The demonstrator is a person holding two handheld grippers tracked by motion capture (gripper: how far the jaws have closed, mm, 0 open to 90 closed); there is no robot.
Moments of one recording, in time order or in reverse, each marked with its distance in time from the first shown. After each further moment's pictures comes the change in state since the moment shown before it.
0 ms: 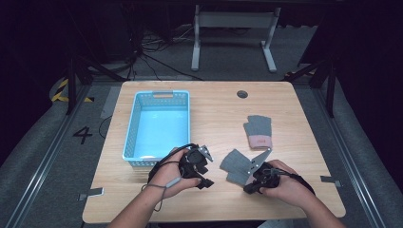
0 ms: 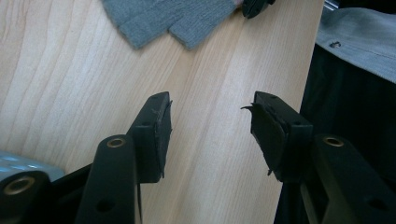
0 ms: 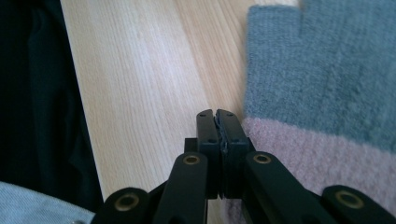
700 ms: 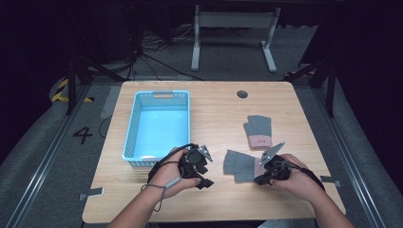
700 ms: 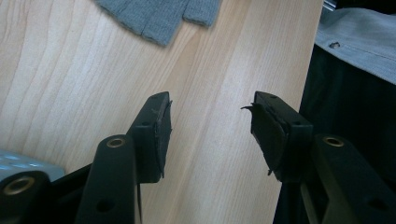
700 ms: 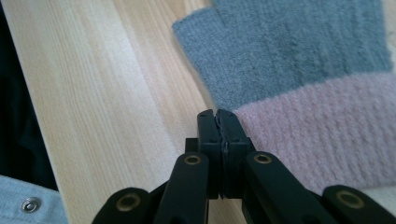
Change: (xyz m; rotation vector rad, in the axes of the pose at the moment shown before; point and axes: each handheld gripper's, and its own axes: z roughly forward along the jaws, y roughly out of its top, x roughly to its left) left arm -0.001 -0.001 -0.001 -0.007 0.004 -0.002; right arm -0.025 -0.021 -0.020 -0.004 -0.087 0.086
